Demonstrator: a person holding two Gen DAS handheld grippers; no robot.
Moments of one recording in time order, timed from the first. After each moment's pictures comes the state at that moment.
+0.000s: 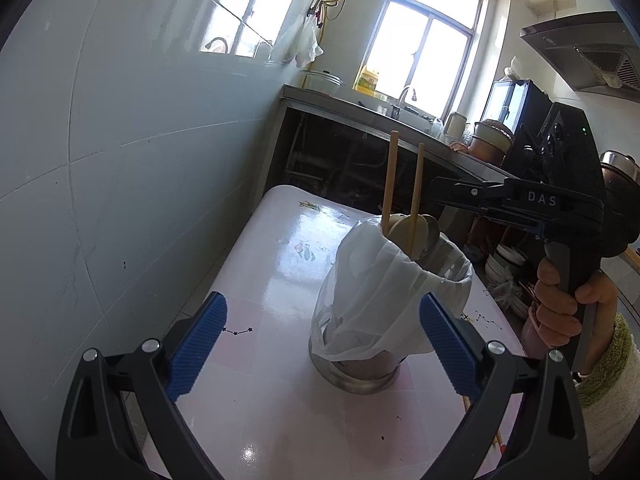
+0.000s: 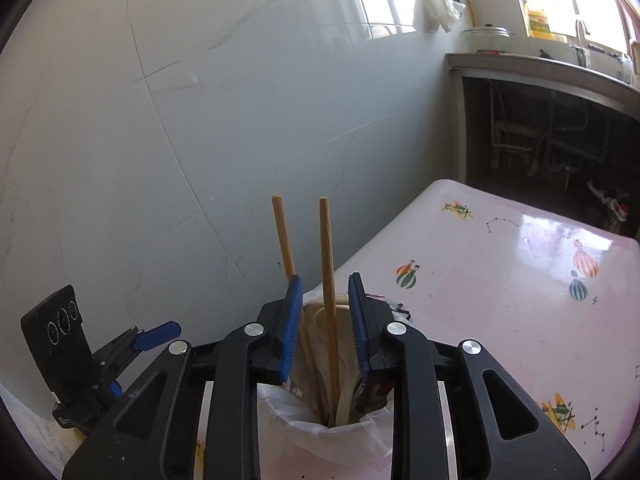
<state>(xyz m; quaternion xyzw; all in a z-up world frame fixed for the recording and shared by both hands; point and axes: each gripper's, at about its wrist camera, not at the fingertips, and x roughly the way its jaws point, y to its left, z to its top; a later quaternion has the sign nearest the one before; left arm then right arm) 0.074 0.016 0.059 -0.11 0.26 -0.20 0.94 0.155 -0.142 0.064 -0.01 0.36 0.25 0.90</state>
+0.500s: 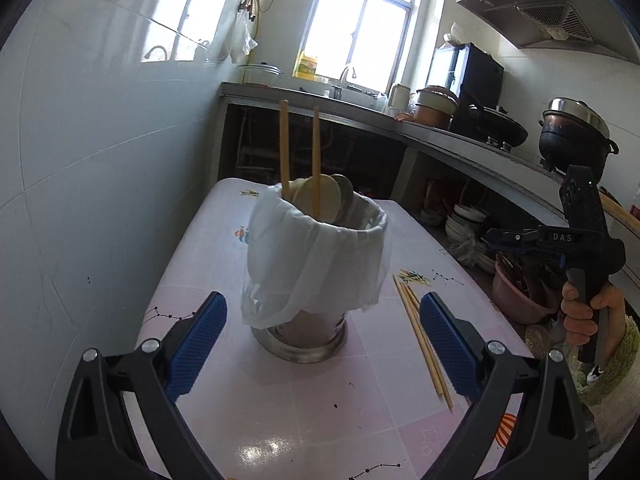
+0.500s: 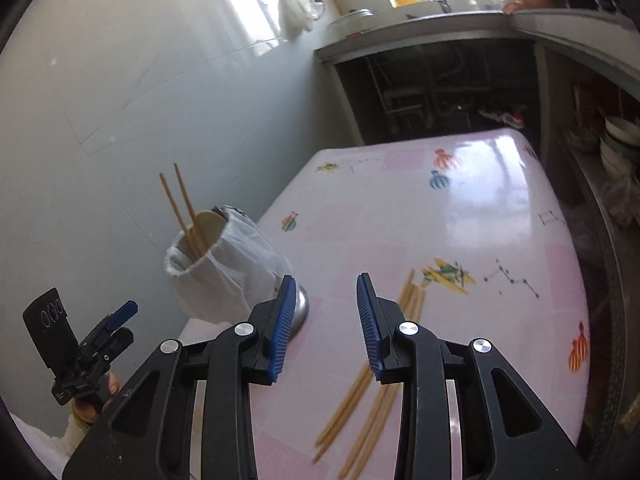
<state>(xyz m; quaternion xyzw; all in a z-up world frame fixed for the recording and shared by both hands) 0.036 -0.031 0.056 -0.04 0.26 -0.29 0.92 0.034 -0.309 0.036 0.12 0.40 0.07 0.91</state>
